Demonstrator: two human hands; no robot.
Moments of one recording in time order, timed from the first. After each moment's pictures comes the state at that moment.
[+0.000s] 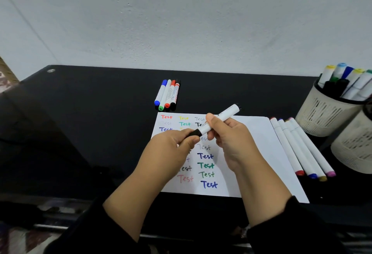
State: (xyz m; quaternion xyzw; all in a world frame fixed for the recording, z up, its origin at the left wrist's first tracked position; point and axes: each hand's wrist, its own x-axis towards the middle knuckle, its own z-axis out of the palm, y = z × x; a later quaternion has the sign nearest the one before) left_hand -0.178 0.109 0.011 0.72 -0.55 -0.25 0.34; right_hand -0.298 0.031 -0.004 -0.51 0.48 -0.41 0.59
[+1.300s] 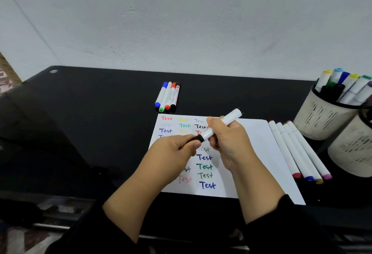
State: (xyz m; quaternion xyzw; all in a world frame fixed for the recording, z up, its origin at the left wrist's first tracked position) left_hand -0.180 0.111 0.008 0.71 -0.52 -0.31 0.36; right_hand -0.291 0.030 -0.001 -0.48 0.46 -0.43 0.61
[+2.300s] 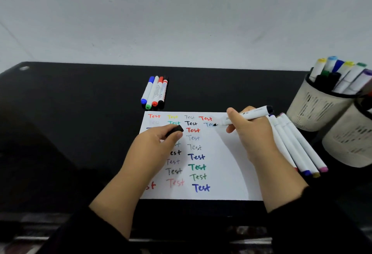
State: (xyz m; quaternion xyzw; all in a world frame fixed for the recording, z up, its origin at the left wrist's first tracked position) left_hand -0.163 0.080 -0.015 0.76 -0.49 -0.25 0.36; right_hand -0.339 -0.006 -0.014 -0.55 0.57 -0.46 0.41
